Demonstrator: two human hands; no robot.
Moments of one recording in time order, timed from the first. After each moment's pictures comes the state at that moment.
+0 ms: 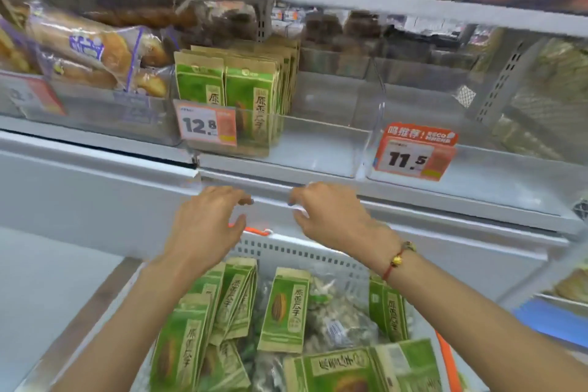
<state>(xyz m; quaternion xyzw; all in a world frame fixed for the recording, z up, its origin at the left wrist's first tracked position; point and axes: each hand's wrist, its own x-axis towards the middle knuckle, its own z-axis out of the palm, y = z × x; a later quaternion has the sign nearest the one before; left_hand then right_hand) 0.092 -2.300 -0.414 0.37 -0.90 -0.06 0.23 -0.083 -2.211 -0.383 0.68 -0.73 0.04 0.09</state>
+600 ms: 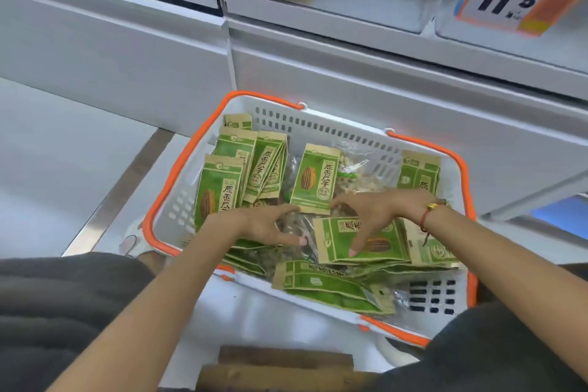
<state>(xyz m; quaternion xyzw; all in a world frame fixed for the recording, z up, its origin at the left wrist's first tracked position) 0.124 -2.222 -0.564 0.31 -0.78 -0.47 -0.29 -0.080 -2.141 -0.523 0.57 -0.65 -0.21 -0.46</state>
